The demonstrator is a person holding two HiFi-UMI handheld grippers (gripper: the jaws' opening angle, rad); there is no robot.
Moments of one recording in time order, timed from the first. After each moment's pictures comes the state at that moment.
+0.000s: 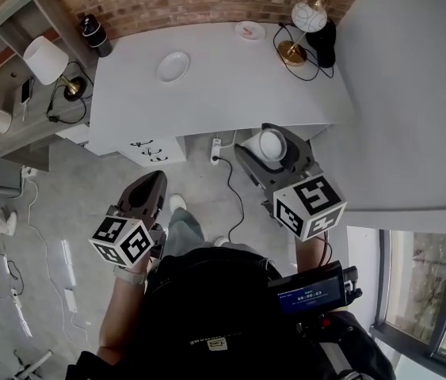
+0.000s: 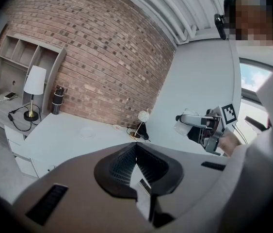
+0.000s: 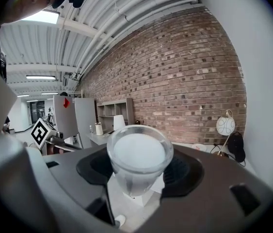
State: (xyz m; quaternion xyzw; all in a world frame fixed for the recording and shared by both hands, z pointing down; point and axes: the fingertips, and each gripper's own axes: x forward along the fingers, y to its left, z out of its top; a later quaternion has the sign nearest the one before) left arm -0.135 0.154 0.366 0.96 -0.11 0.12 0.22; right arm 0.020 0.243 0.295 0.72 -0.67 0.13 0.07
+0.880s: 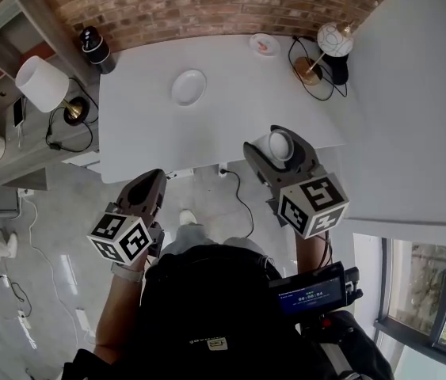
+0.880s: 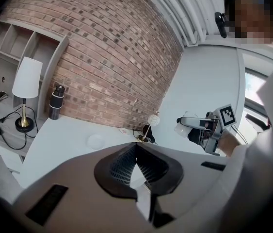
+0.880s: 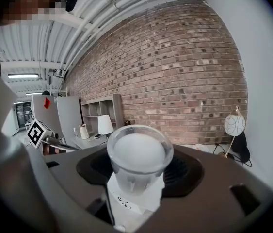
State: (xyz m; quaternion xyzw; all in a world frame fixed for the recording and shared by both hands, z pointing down) left arm -0.113 -0.013 0.375 0.96 -0.08 0.13 0.24; right arm 0.052 0.095 0.307 0.76 -0.62 0.16 0.07
